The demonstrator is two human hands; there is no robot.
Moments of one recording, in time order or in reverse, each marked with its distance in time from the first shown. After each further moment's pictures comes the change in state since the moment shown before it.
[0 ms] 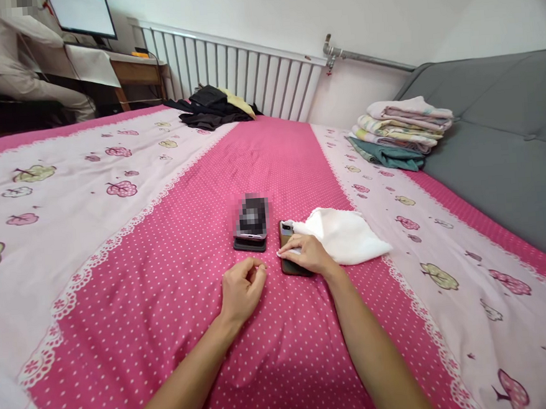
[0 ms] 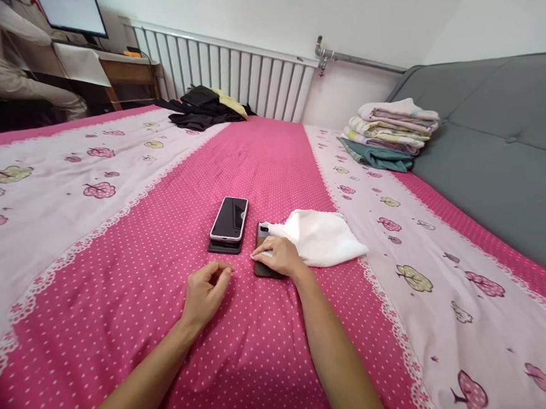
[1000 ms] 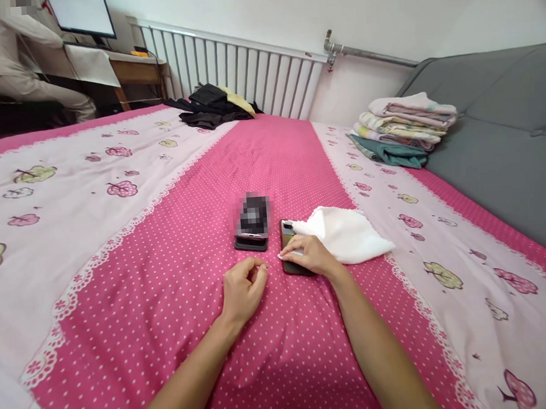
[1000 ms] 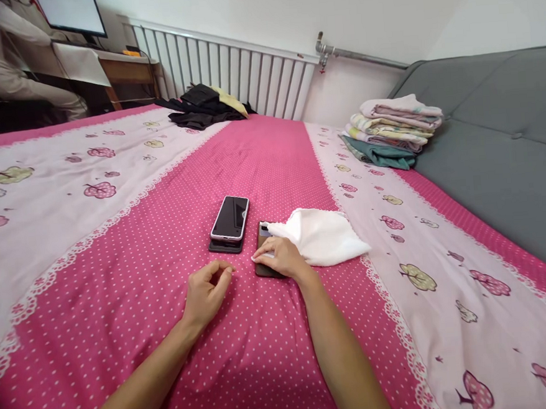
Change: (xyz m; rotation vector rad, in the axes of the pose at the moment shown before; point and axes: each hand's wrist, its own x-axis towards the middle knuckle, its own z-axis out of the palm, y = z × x) left_hand 0.000 -0.001 0.001 -0.004 0.000 -0.002; right_hand -0.002 0.000 -0.002 0.080 -0.074 -0.011
